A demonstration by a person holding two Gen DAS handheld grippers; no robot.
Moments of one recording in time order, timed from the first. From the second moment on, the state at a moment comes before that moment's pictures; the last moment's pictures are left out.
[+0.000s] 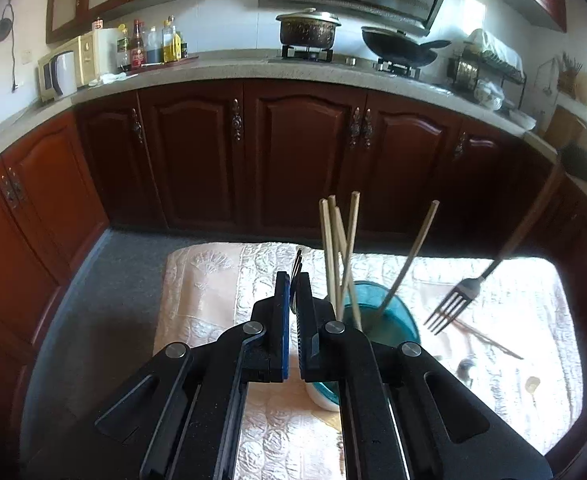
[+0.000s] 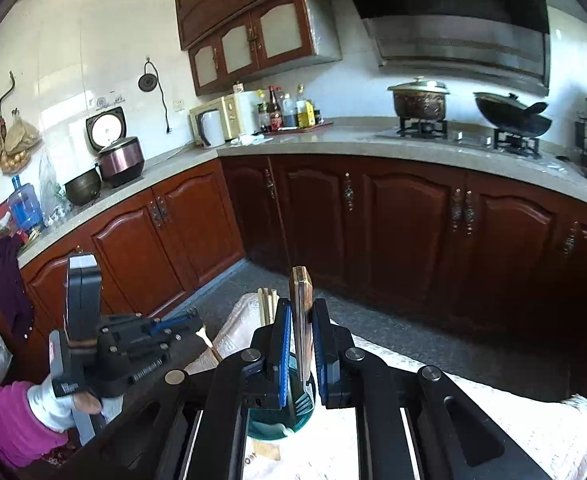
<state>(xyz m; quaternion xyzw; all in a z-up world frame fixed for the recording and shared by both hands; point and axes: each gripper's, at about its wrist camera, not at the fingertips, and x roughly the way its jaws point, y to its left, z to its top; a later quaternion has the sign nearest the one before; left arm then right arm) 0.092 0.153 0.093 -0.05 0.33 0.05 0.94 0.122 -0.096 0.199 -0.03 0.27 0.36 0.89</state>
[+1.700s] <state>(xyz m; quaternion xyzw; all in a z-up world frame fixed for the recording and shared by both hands) 0.077 0.106 0.065 -0.04 0.36 0.03 0.93 0.084 -0.180 0.073 0.11 0.39 0.25 0.88</state>
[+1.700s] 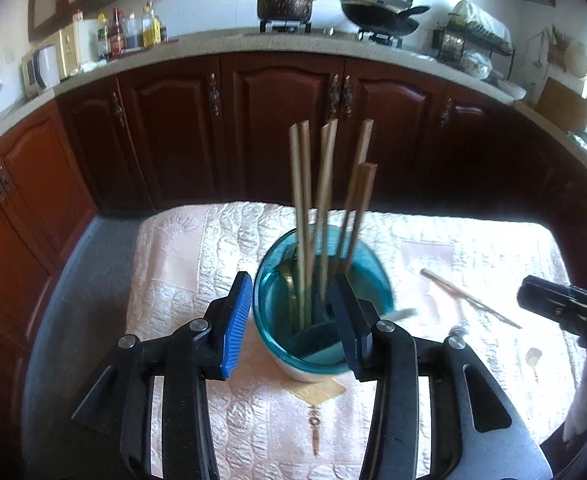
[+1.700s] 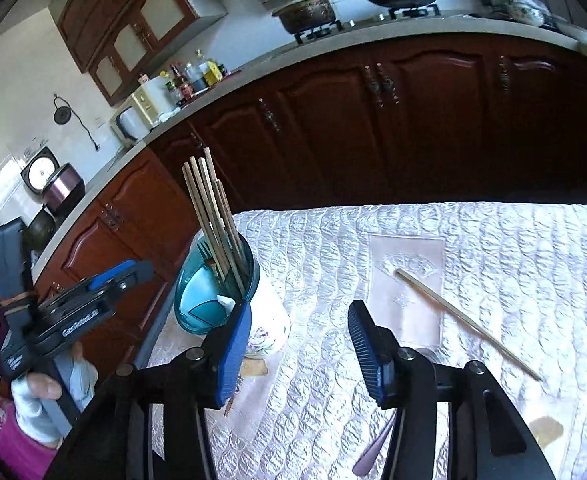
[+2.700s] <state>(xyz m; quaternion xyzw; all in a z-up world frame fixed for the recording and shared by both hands) -0.003 0.024 0.085 -0.04 0.31 -0.04 0.95 0.001 -0.215 0.100 0.07 0.33 0.18 0.92</state>
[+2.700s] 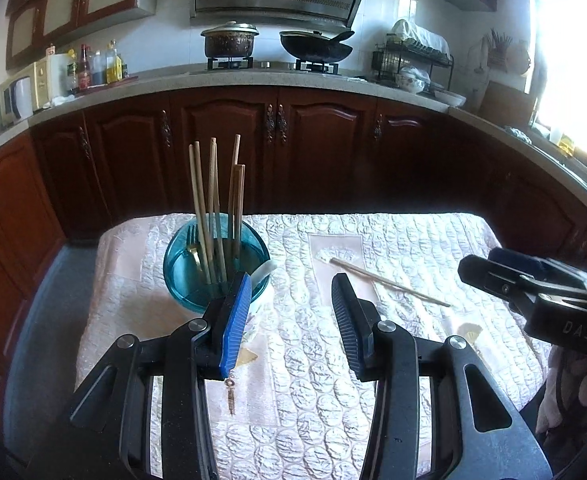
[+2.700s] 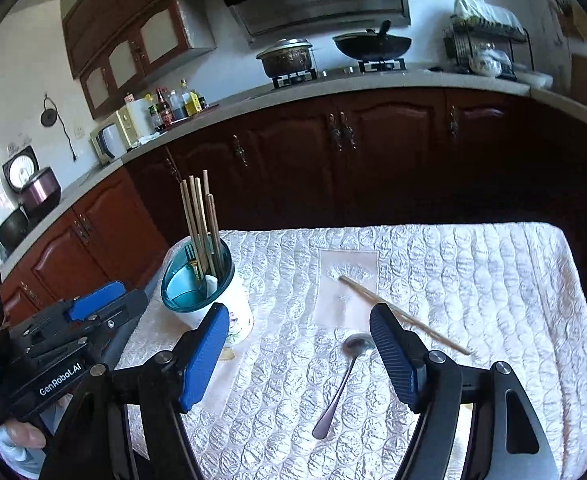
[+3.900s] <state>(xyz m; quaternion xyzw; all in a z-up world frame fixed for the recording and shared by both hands) 0.041 -0.015 0.044 -0.06 0.39 -0.09 0.91 0.057 -0.250 0.034 0.06 0.39 0.17 0.90</state>
